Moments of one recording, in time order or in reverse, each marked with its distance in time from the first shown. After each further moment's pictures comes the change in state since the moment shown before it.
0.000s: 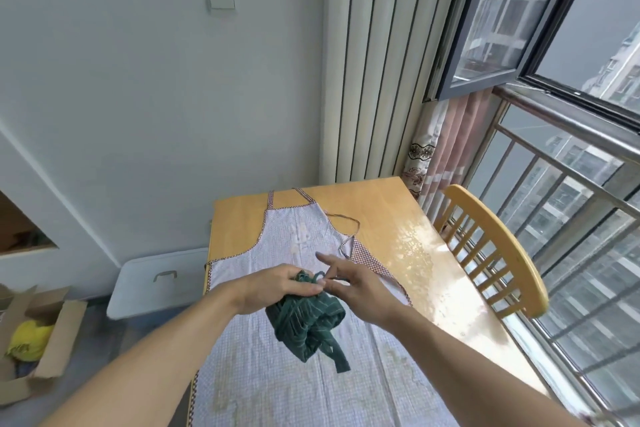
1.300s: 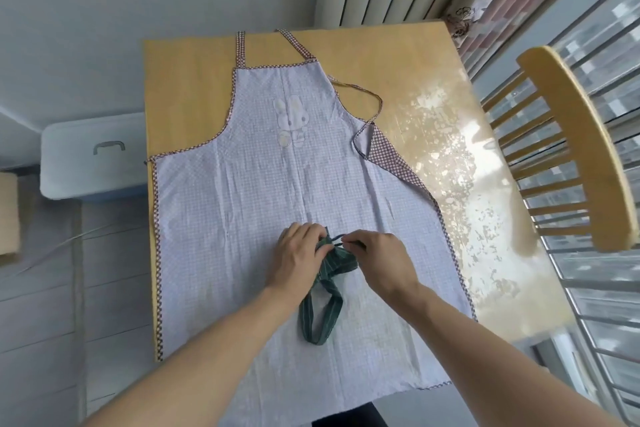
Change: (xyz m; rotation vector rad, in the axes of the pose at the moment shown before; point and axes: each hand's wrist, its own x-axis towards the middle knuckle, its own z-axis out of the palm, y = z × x) left_hand 0.181 -0.234 0.013 0.673 0.758 0.224; right_hand 0.064 0.176 0.048 -0.609 0.118 0.429
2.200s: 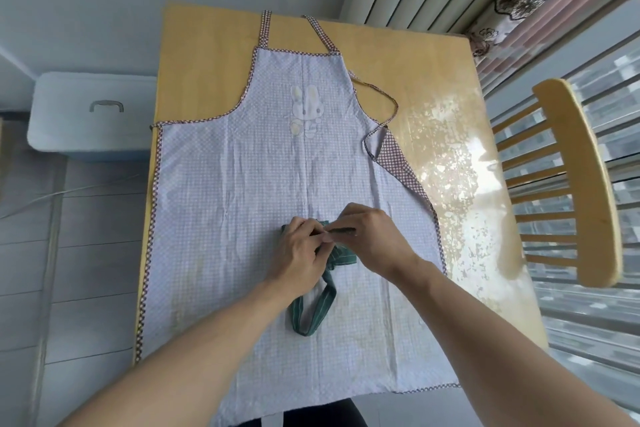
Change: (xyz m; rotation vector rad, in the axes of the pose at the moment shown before) left_hand -0.008 0.000 0.018 -0.227 0.013 -0.072; right_hand 0.037 -0.018 -0.025 -0.026 -0.155 -0.360
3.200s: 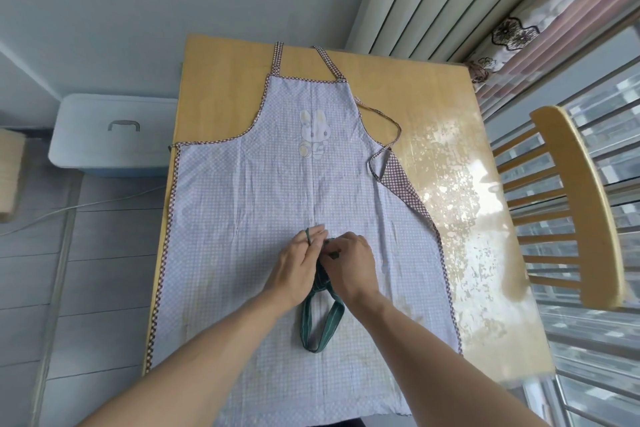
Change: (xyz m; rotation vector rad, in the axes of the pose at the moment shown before) left_hand 0.008 0.013 -0.034 -0.428 -0.137 -0.394; right_hand 0.000 -0.028 0.057 0.108 0.178 0.395
